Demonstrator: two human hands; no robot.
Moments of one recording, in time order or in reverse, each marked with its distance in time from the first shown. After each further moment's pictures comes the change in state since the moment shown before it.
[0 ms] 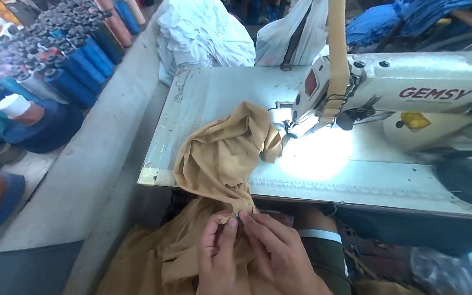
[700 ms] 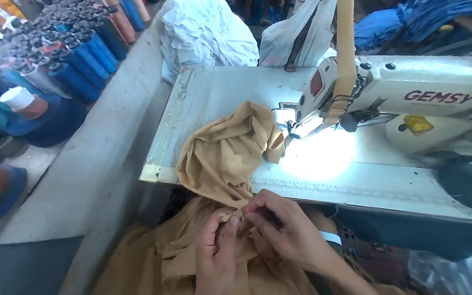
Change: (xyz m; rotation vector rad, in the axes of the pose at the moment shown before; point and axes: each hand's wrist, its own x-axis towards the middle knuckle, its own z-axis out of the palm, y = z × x) left_hand 0.006 0.010 -0.006 0.233 -0.042 0.118; right_hand 0.048 0.014 -0.029 0.355 -0.303 0.144
